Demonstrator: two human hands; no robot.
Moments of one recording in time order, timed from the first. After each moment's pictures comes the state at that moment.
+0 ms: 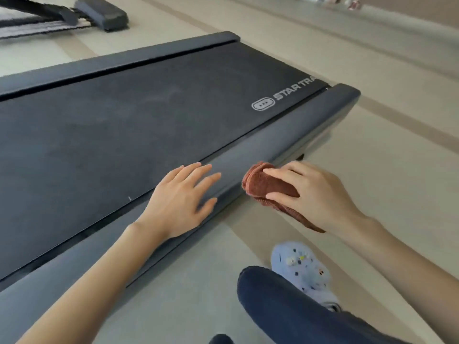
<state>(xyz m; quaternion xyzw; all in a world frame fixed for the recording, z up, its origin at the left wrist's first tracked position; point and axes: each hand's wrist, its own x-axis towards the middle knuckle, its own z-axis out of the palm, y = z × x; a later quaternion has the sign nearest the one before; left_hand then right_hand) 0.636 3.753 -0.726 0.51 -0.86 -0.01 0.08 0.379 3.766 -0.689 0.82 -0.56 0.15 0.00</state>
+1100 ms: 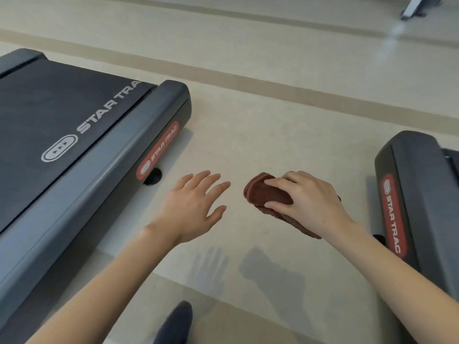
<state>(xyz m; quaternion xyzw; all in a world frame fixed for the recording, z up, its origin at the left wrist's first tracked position) 0.194 3.670 -0.722 0.28 -0.96 -0.02 -0.01 -0.021 3.793 -0.698 0.63 -0.77 0.07 -0.04</state>
